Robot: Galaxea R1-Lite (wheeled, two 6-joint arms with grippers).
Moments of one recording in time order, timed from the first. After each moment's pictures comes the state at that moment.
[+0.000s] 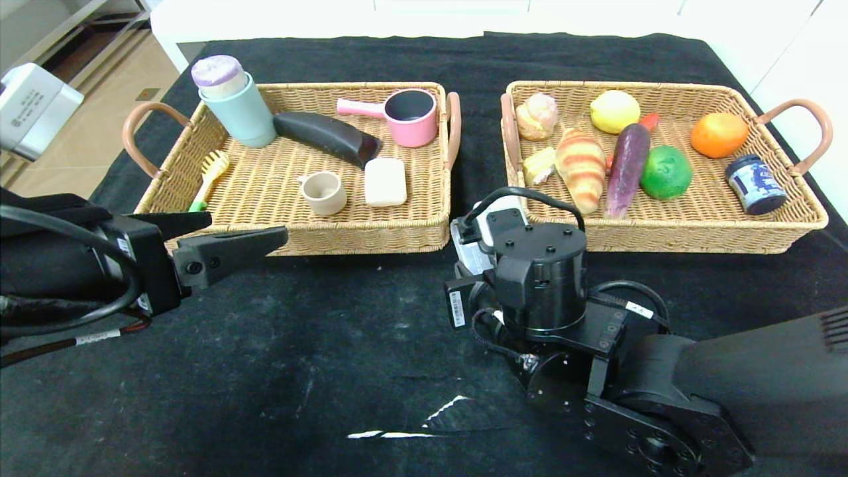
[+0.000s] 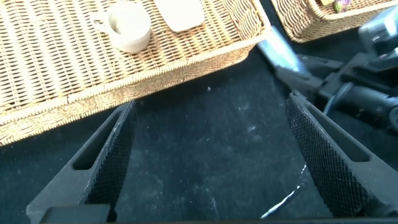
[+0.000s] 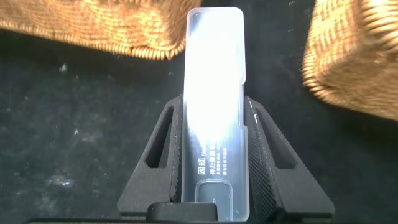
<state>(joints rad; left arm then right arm) -0.33 1.19 -0.90 -0.13 -0.12 -0.03 0.89 1.98 -1.15 -0.65 -0.64 0.04</state>
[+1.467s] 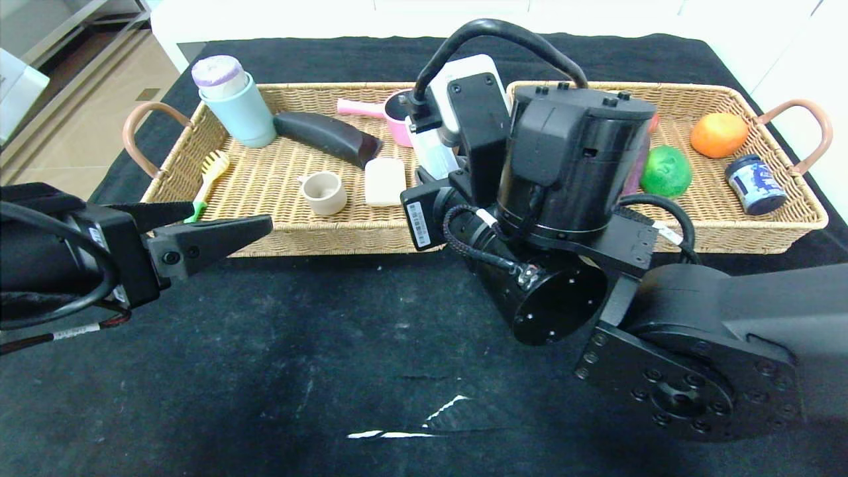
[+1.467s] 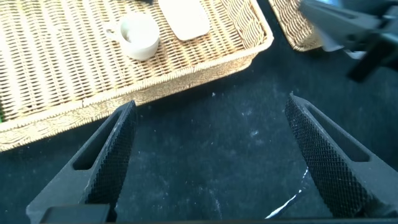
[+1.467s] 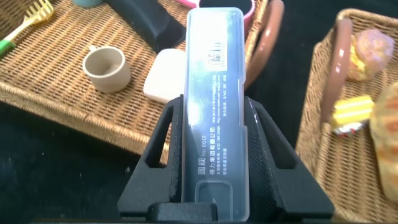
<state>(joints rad) -0.31 1.16 -0.91 -0.12 -0.12 -0.03 0.94 1.98 -1.47 -0.65 -0.59 -0.24</state>
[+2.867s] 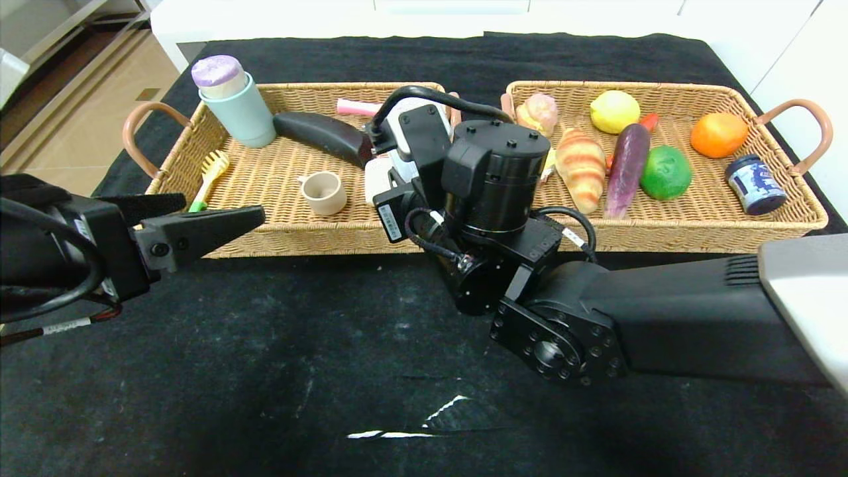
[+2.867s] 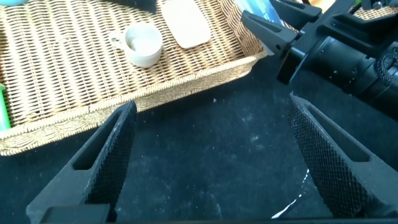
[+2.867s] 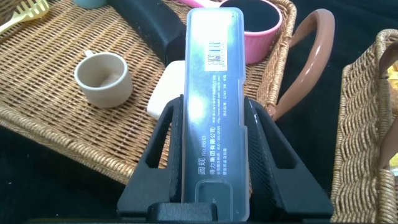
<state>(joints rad) -0.30 1.15 -0.91 -0.13 -0.13 -0.03 0.89 2.17 -1.67 -0.70 -0.50 -0.32</state>
